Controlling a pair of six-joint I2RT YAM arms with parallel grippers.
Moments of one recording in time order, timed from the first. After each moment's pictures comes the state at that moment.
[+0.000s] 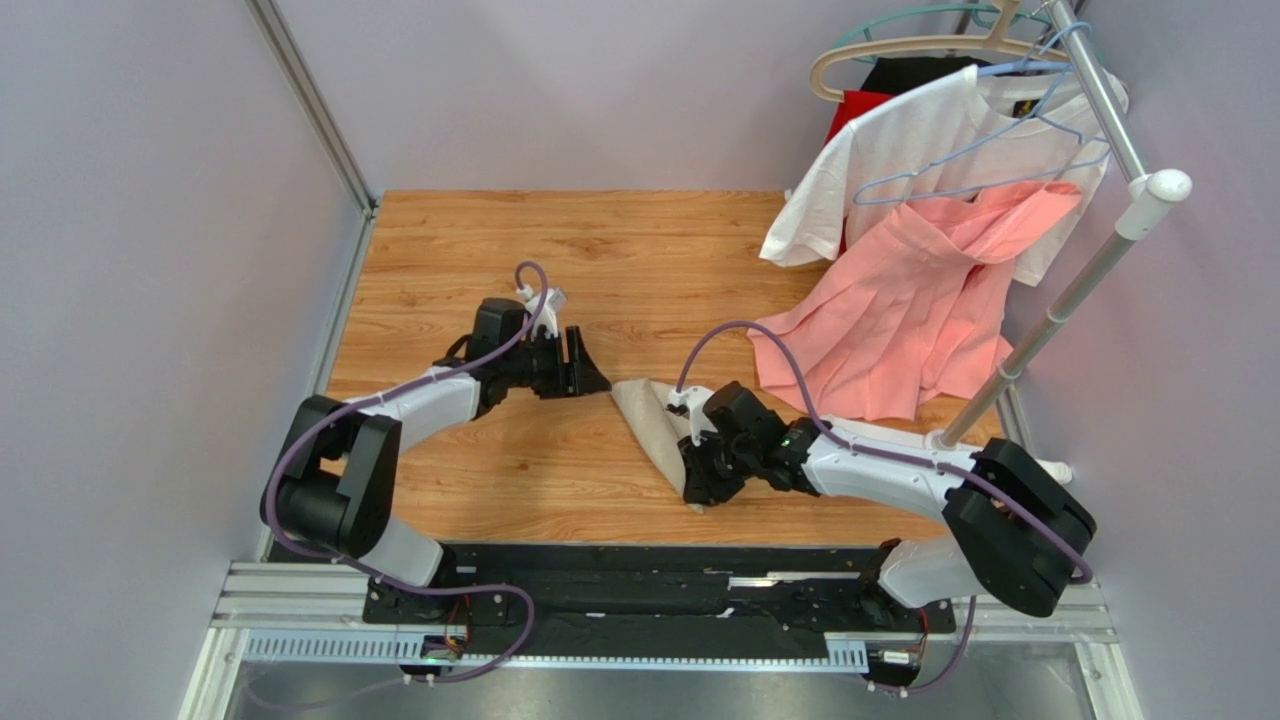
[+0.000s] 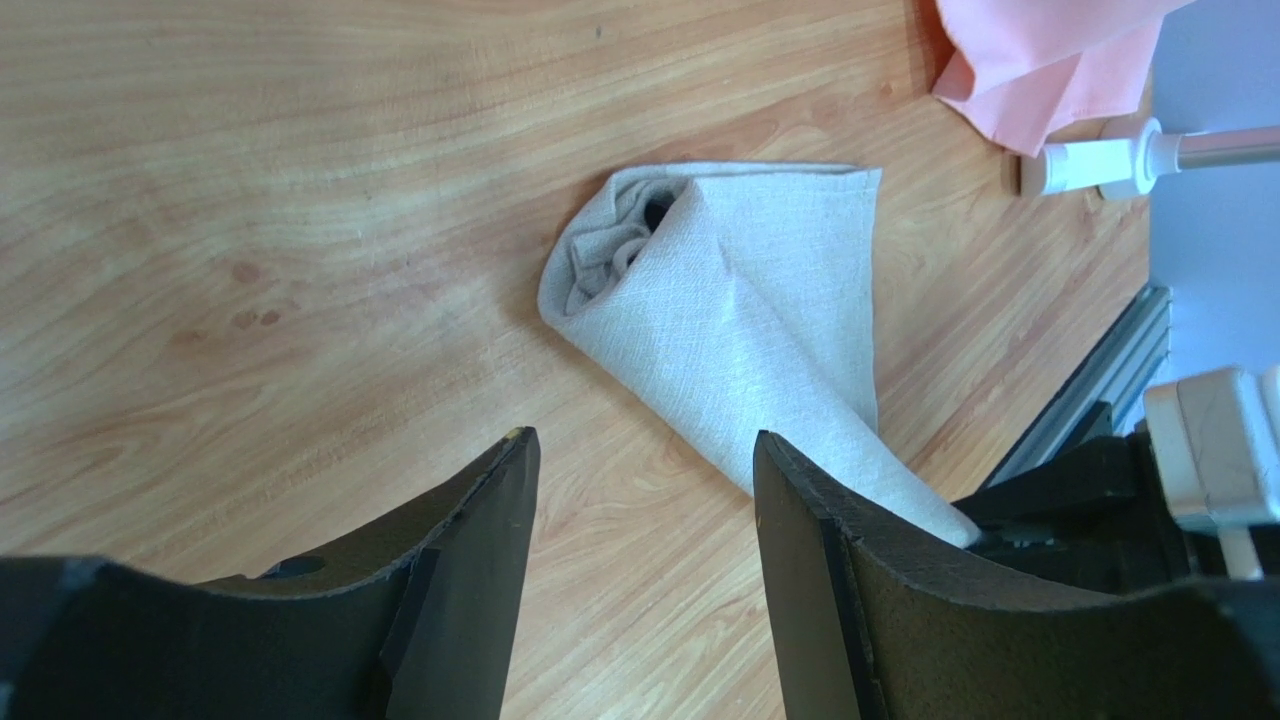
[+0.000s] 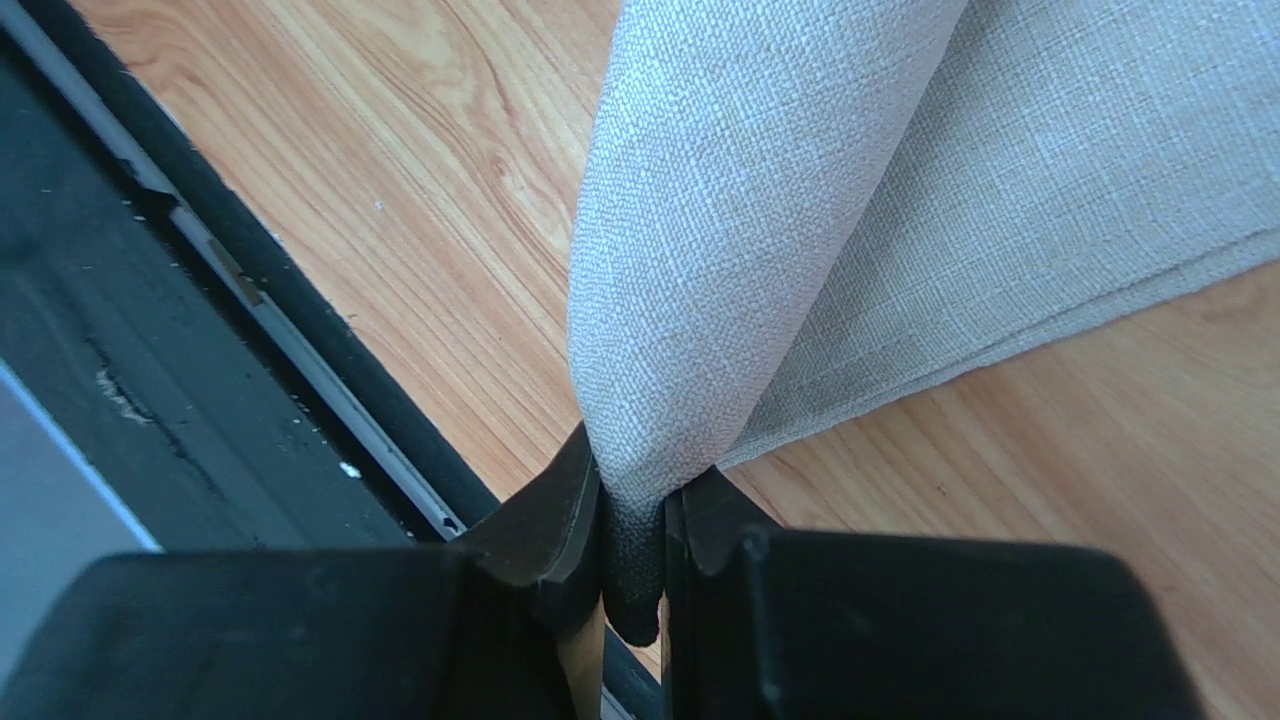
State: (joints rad) left arm -0.33 1.51 0.74 0.06 0.55 -0.46; right arm 0.86 1.37 0.62 -0.20 -0.25 0.28
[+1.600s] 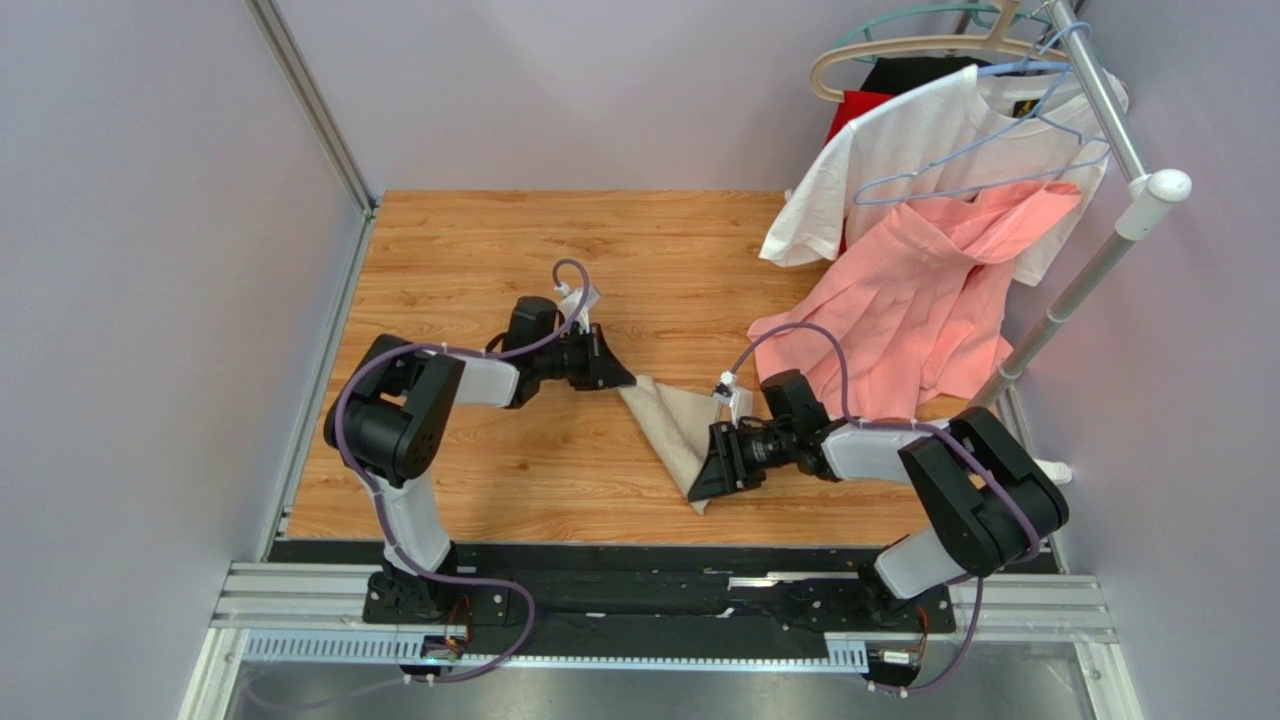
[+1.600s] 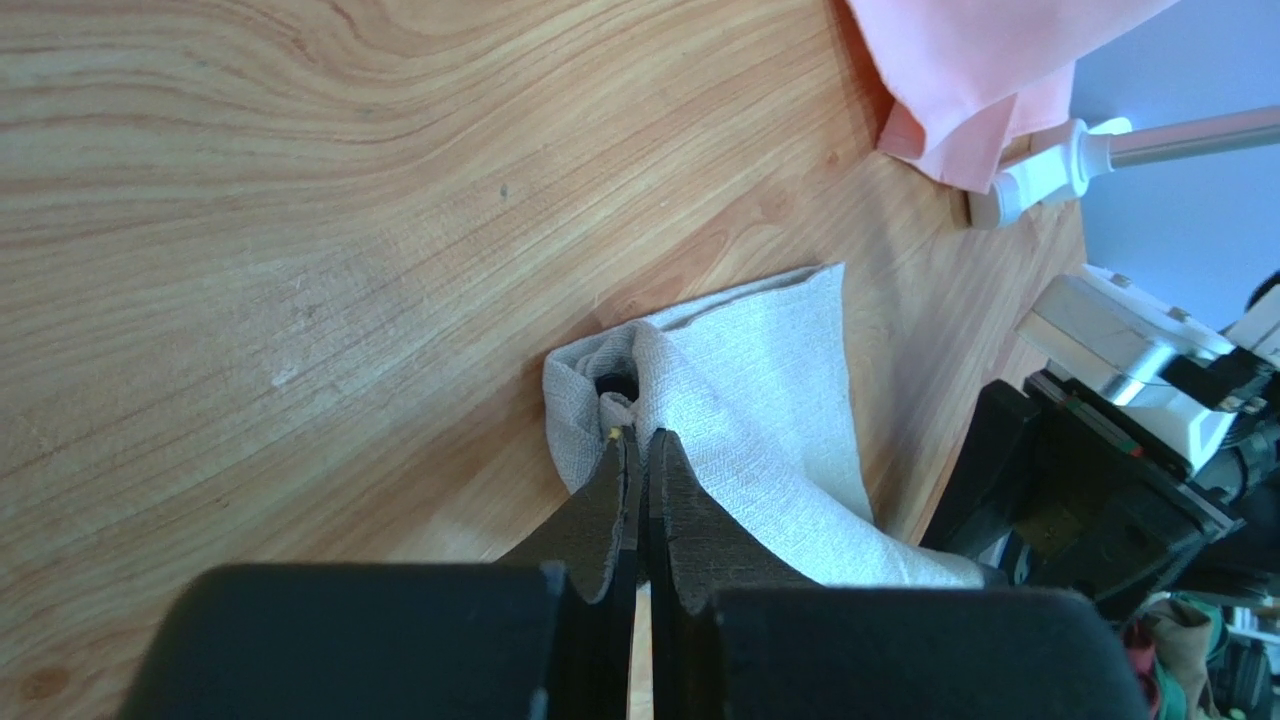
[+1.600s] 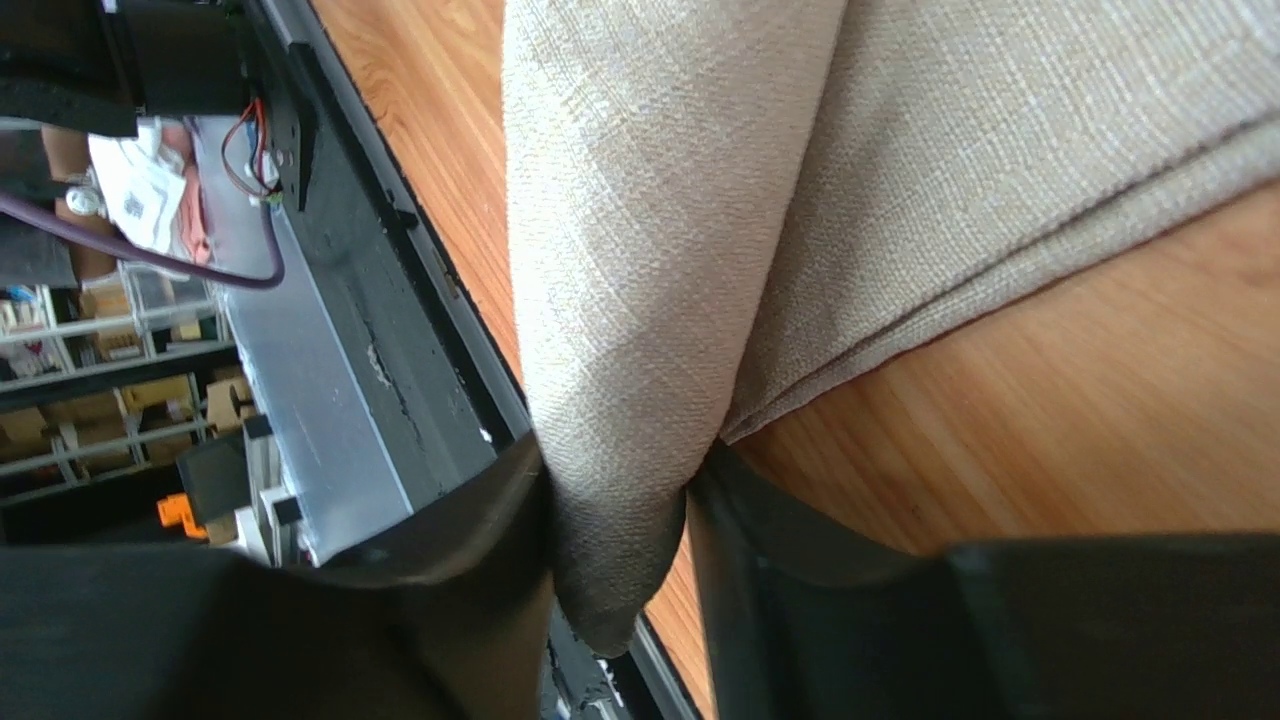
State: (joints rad) left arm -0.39 1.84 0.80 0.46 0.66 -0.53; right arm 0.52 1.51 0.45 0.16 -0.82 0.40
